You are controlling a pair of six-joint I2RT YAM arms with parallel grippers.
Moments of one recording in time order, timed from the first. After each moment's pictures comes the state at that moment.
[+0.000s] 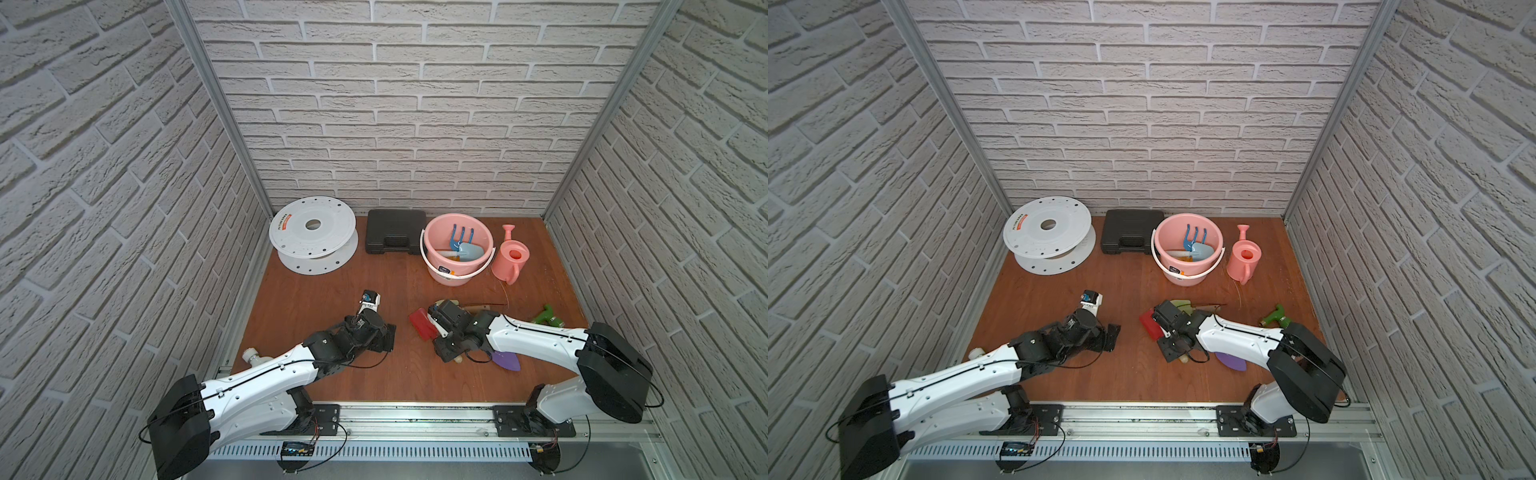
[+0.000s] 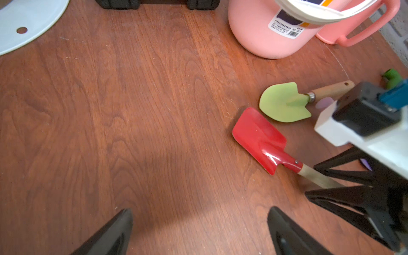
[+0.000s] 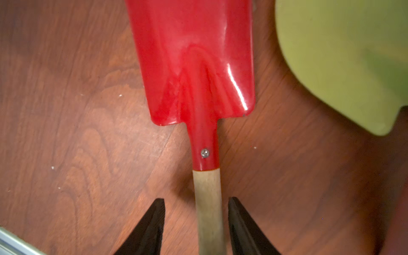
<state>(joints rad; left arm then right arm) -0.84 1.00 0.54 -0.35 -0.27 -0.61 0.82 1.47 0.75 -0.59 0.03 0.39</state>
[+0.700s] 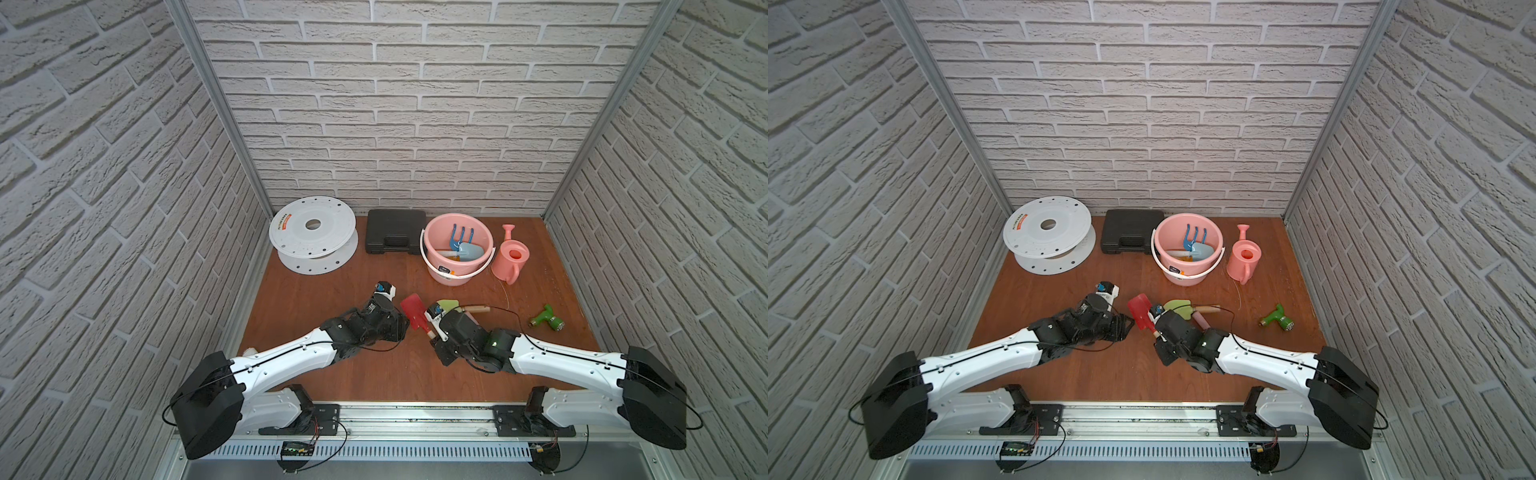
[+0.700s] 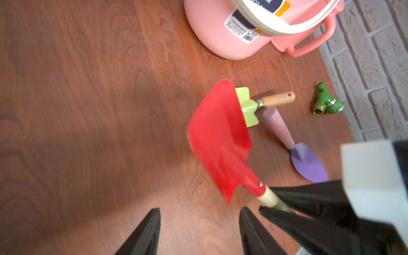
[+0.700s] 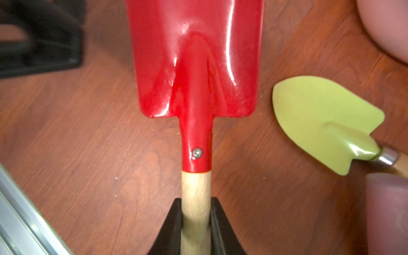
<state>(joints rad) -0.79 1.23 0.67 -0.19 -0.01 -0.69 0.94 1.21 0.61 -0.34 0.14 0.35</state>
